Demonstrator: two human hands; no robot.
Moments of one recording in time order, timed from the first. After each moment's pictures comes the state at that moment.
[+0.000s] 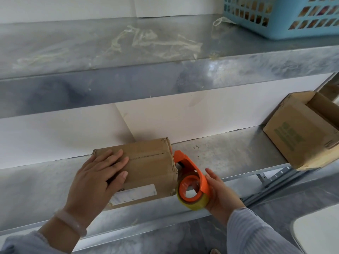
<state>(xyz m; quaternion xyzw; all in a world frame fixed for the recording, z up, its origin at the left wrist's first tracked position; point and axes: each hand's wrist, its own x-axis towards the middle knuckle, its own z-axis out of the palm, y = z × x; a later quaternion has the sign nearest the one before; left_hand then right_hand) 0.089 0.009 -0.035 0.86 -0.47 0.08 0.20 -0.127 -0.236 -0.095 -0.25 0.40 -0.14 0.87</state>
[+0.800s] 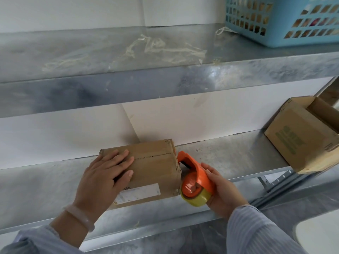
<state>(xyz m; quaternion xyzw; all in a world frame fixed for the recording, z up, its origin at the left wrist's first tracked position) 0.090 0.009 -0.038 0.86 -0.46 0.08 0.20 -0.119 -0.235 -0.070 -0.31 0.34 -0.12 0.88</state>
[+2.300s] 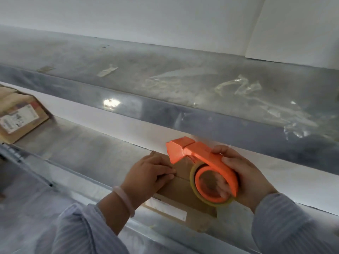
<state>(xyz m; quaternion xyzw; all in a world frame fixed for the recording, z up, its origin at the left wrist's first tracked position) 0.079 -0.013 -0.011 0.89 -0.34 0.11 0.27 0.011 -0.255 0.046 -0.49 0.02 0.12 0.86</state>
